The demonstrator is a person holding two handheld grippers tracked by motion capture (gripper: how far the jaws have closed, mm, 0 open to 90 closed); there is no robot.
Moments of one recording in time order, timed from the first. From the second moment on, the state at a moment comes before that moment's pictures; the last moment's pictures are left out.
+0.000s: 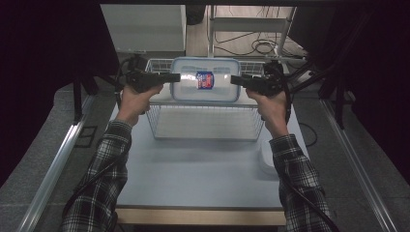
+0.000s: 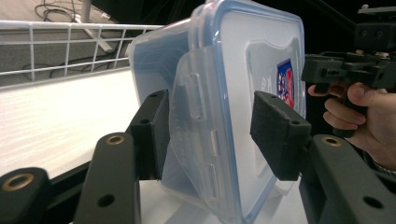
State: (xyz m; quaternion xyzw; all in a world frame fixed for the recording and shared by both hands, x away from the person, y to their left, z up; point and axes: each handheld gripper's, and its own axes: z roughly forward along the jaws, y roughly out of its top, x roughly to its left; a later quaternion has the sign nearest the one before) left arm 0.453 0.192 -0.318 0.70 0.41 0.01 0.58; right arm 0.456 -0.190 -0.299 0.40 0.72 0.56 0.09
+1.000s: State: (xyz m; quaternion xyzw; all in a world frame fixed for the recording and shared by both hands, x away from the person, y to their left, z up) left arm 0.470 0.188 -0.318 0.71 0.46 0.11 0.52; right arm 0.458 -0.180 -0.301 0.43 0.73 0.52 0.11
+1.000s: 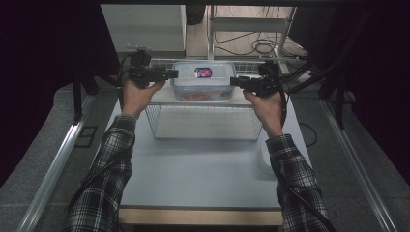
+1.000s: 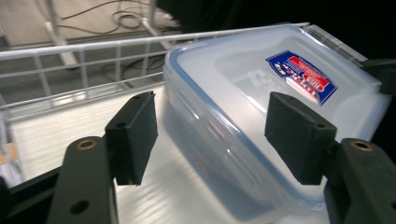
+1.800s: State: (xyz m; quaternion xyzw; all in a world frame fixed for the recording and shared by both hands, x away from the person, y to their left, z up) left arm 0.419 0.199 -0.322 0.73 0.40 0.12 0.55; right arm 0.438 -0.180 -0.298 0.40 0.74 0.52 0.14
